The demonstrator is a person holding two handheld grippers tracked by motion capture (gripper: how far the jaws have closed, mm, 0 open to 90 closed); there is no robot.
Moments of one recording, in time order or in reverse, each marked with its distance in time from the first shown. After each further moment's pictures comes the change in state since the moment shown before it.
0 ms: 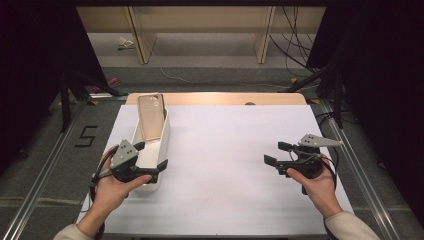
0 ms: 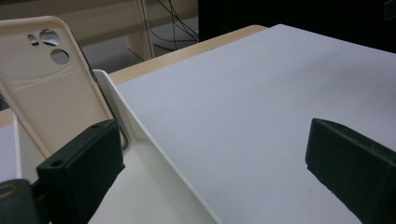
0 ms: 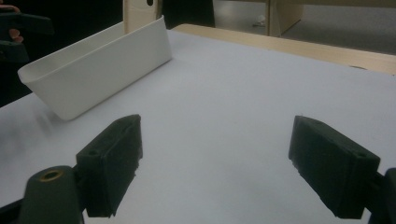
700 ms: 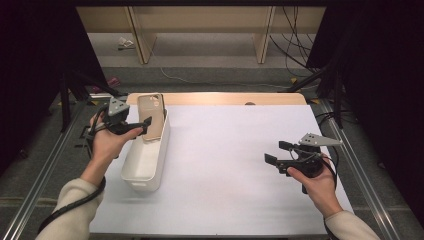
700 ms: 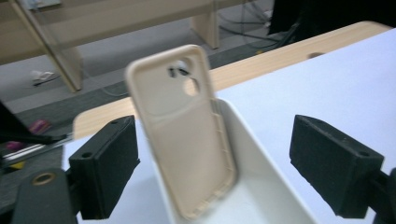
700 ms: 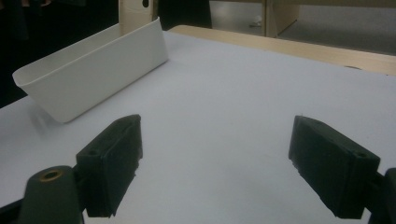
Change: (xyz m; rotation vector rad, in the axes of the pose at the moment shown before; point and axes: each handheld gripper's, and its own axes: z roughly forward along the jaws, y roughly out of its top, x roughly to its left) left arm 0.083 0.056 0.038 0.095 0.236 -0.065; right arm -0.002 0.001 0.000 -0.001 -0.012 0.012
